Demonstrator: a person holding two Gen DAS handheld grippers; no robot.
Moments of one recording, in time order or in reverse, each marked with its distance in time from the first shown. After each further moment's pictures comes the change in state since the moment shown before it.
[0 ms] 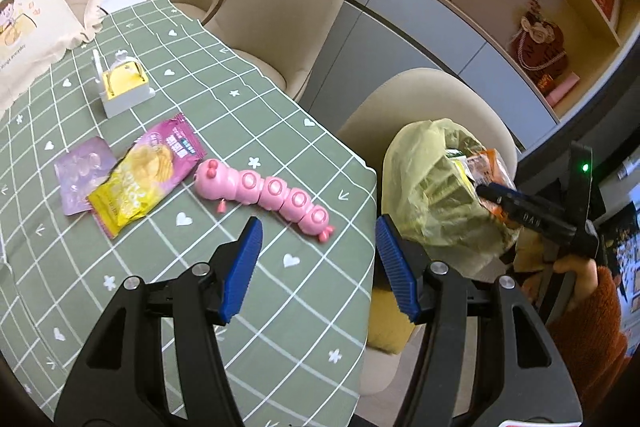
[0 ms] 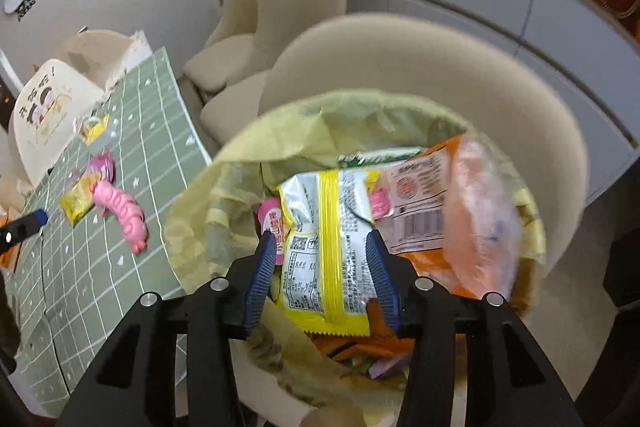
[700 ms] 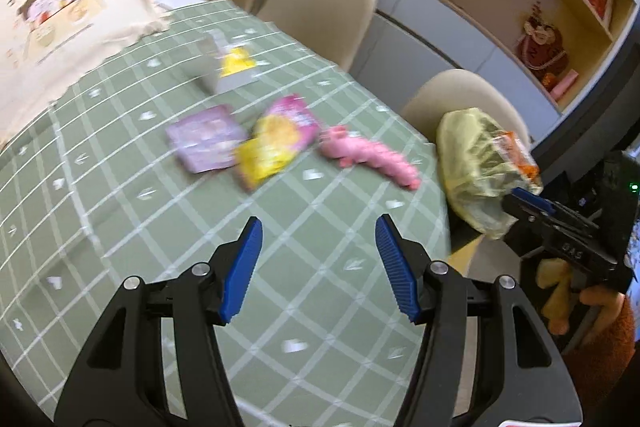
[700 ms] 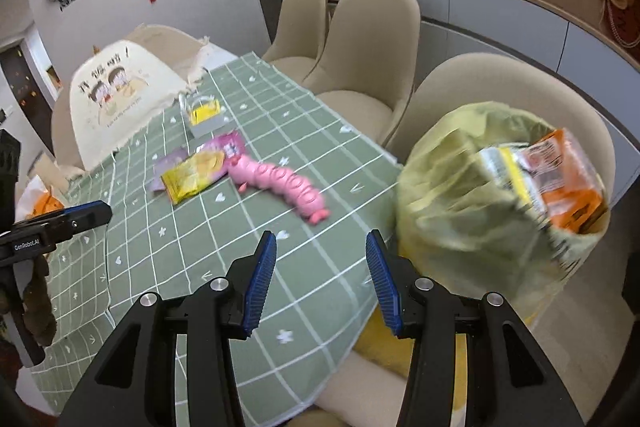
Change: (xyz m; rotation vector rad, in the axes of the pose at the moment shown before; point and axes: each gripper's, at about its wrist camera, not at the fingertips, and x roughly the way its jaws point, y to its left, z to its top) left arm -0.072 0.120 -0.052 0.005 -0.031 0.044; right arm -0.048 0.188 -0.070 -0.054 -0.068 0.095
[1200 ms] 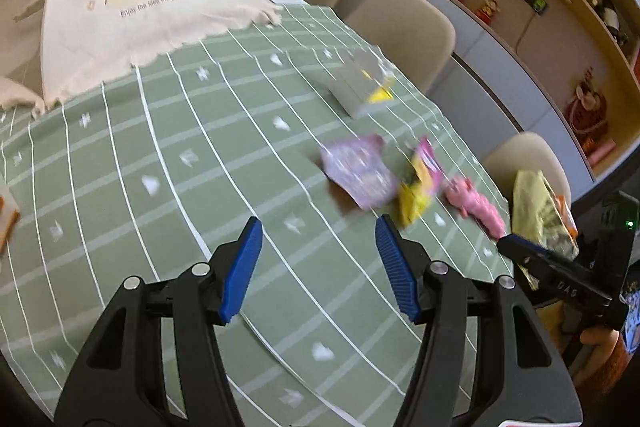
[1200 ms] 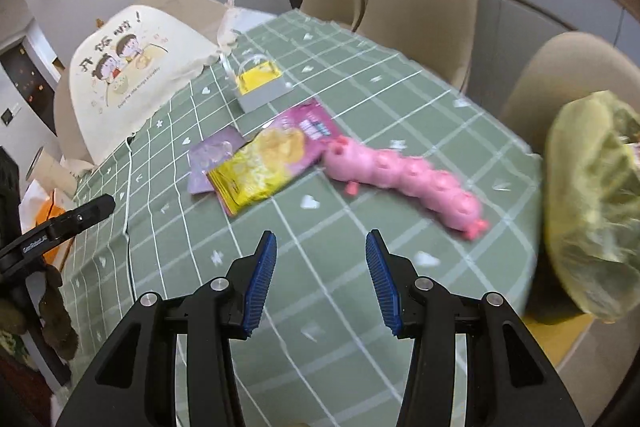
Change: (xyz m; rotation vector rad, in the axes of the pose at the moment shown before) left arm -0.001 0.135 0.022 -0.187 -0.068 0.072; right arm 0.108 0.101 0.033 0.056 0.134 0.099
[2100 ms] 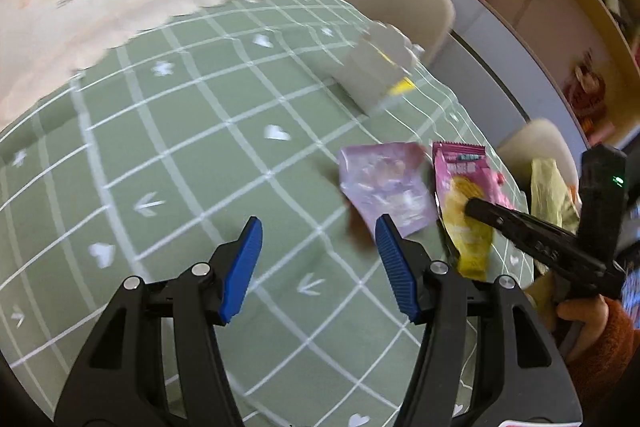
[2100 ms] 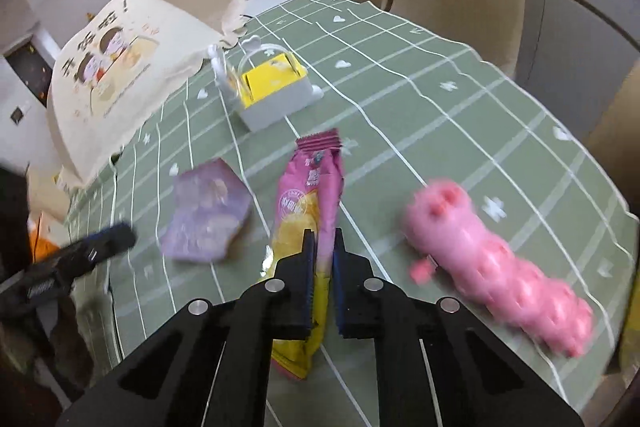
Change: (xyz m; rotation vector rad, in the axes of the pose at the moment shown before) left arm 0.074 0.008 0.028 0.075 0.104 -0.070; right arm 0.069 0.009 0.034 -0.068 0.022 0.032
